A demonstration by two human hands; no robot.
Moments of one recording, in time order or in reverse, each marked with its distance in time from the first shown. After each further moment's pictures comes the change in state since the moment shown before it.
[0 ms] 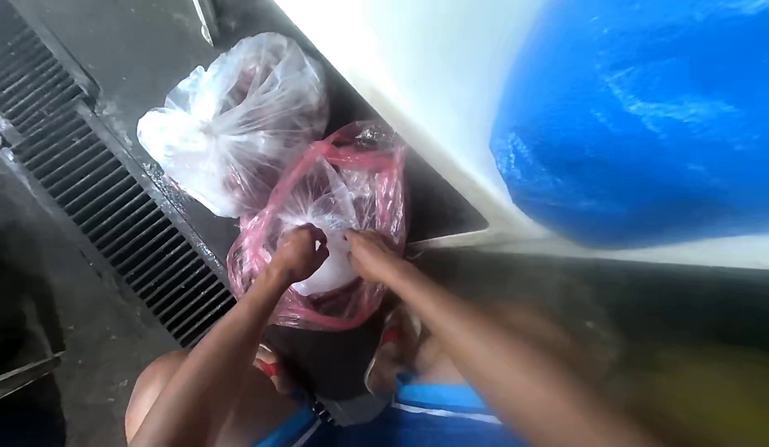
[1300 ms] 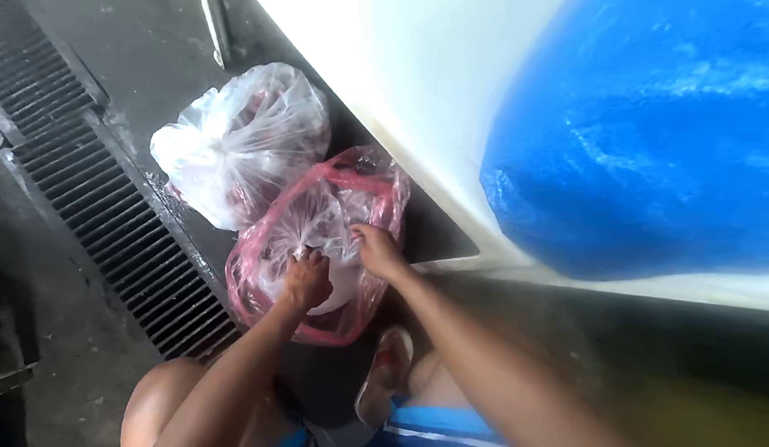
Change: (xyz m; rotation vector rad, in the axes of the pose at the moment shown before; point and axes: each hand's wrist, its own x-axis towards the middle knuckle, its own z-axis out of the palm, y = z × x) left_hand 0.011 0.008 0.042 0.338 -0.189 -0.125; right_hand 0.022 0.020 -0.025 0.312 0.273 -0.001
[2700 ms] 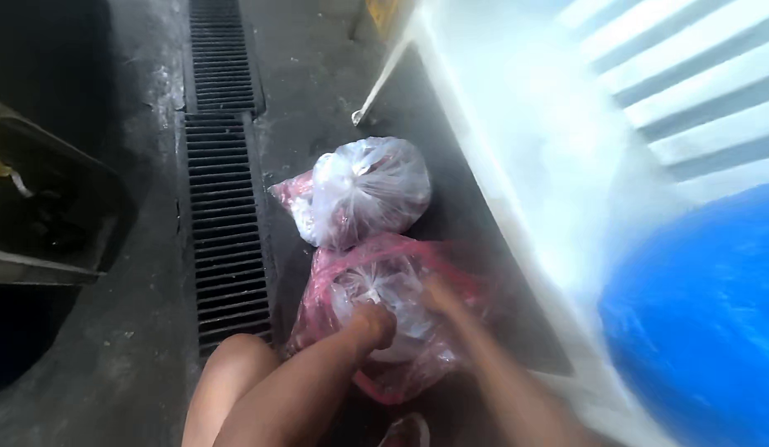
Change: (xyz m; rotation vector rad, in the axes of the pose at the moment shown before) left_hand -0.034 -0.014 -0.009 -0.238 -0.079 0.036; right_hand 0.079 -0.016 0.012 -0.670 -0.238 0.041
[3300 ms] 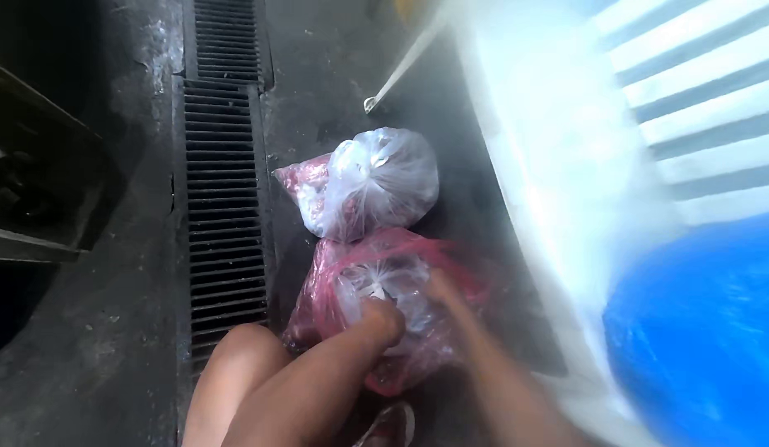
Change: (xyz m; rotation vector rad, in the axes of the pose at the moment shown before) left_hand -0.017 0.009 -0.013 -0.048 -0.067 -0.023; right_hand 0.013 -0.016 -0.006 0.036 0.026 0.211
